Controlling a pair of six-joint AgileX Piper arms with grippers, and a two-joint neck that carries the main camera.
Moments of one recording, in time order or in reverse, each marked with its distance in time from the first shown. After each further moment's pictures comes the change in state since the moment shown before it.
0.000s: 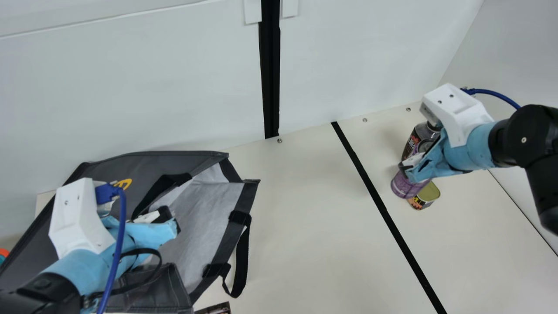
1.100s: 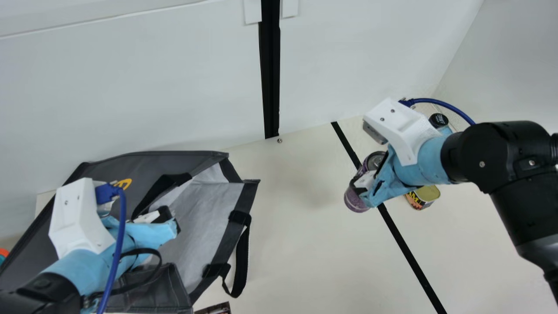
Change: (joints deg) left arm 0.0 0.0 0.0 0.0 0.0 0.0; right arm 15.7 -4.0 1.4 -0.2 2.6 3.4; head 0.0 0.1
